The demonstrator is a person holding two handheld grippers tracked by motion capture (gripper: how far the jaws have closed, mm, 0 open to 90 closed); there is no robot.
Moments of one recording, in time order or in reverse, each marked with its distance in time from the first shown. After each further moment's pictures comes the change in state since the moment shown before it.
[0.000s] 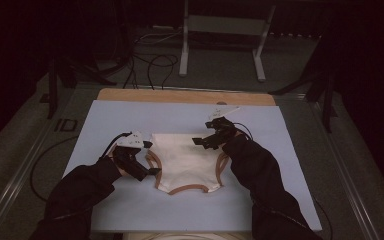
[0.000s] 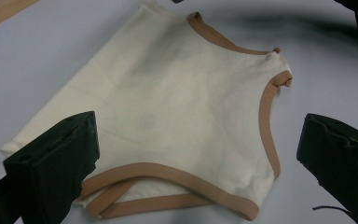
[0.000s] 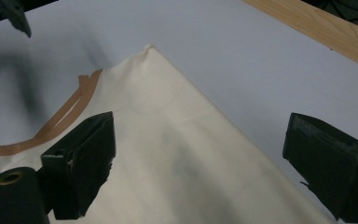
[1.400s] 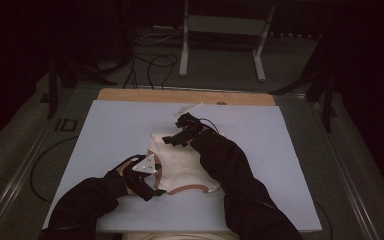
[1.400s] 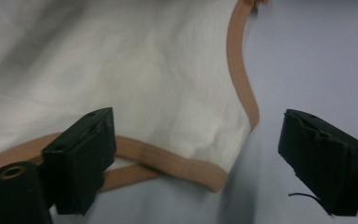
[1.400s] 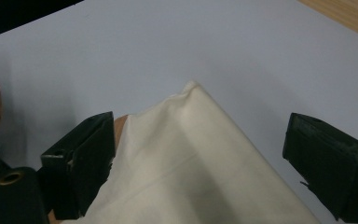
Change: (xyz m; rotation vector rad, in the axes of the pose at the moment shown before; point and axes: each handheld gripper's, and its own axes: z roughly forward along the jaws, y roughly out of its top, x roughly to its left) left arm -0.033 -0.033 0.041 0.180 -0.046 0.153; right arm 0.030 0.042 0.090 0.048 0.090 -0.013
